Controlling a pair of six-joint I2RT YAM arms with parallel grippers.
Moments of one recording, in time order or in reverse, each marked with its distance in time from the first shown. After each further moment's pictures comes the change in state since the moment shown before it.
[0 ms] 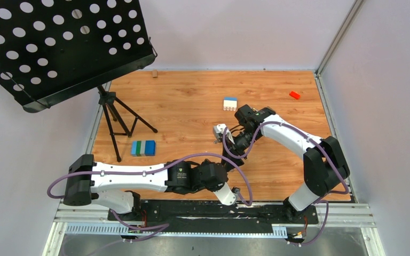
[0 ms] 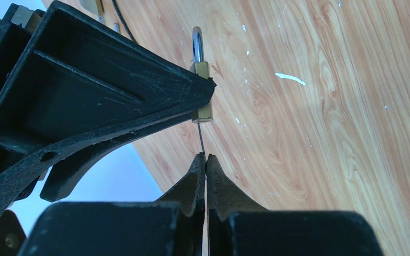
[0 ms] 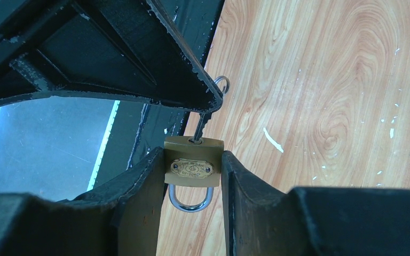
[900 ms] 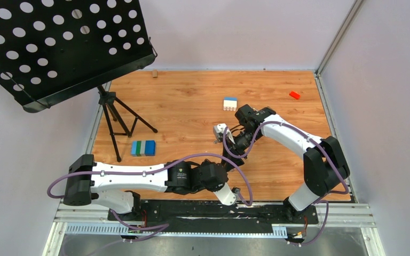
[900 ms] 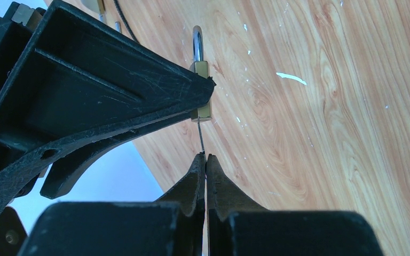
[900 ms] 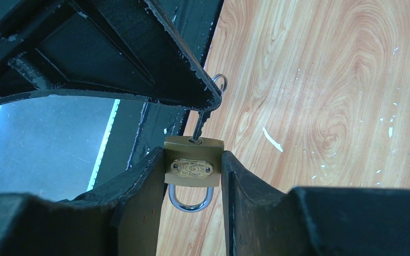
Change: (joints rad) left arm -0.004 0.000 0.000 0.001 -0.009 -0.004; right arm -0.005 0.000 0.000 -0.001 -0.002 -0.001
